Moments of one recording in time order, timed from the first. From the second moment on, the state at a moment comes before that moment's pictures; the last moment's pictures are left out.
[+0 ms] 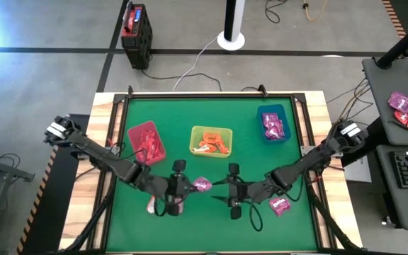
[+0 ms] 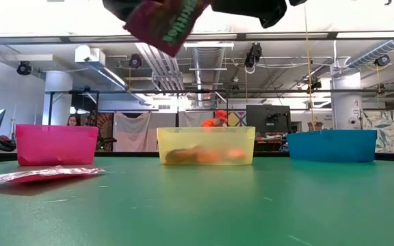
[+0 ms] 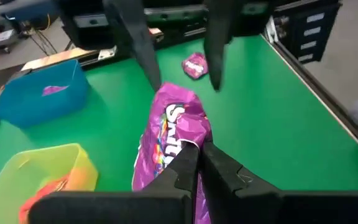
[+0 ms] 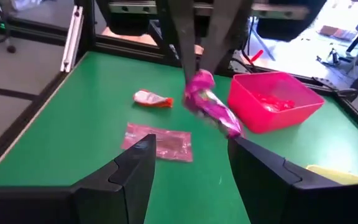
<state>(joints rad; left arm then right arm) -0.50 1.43 0.90 0.05 -0.42 0.00 0.50 1.61 0.94 0.33 0.50 -0.02</state>
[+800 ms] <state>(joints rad) -0.48 1.47 0.90 0.22 -0.26 0.10 0.50 1.67 0.99 0.30 0.52 -0.09</state>
